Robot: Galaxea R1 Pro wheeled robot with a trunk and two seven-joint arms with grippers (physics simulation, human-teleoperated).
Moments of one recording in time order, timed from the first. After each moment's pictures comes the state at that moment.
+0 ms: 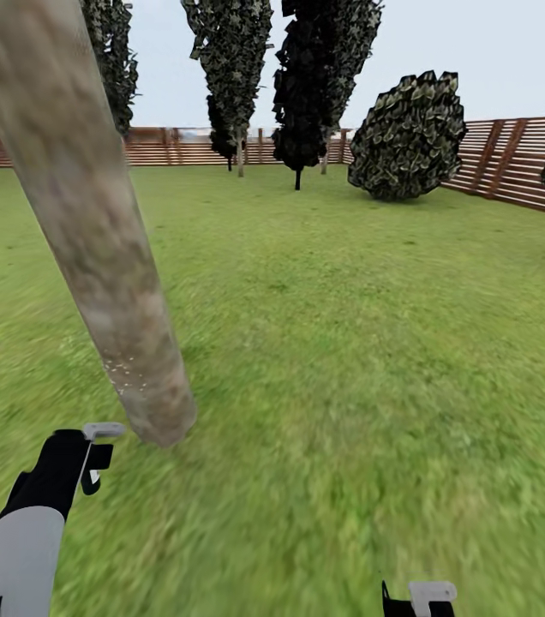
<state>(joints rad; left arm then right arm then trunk) -0.72 0.12 0.45 -0.79 -0.57 0.76 -0.21 -0.38 -0.04 0.10 -0.07 0.03 -0.58 -0.23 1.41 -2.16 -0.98</state>
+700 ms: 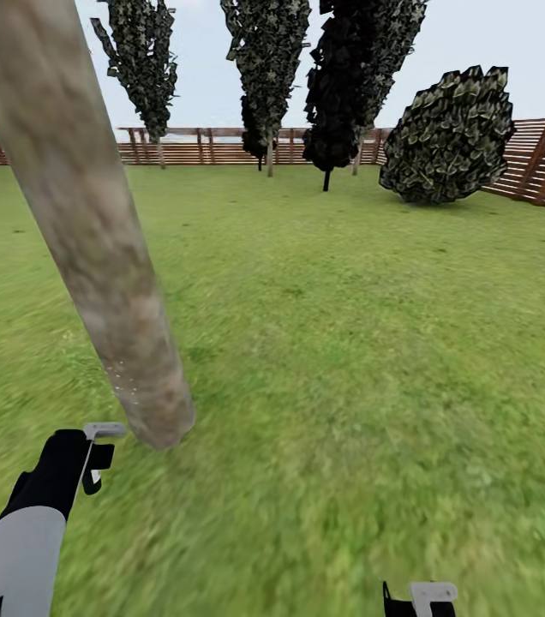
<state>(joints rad) -0.72 0.12 0.45 -0.79 -0.57 0.76 -0.21 -0.38 -0.04 0.10 -0.07 0.03 -0.58 -0.23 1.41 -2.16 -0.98</state>
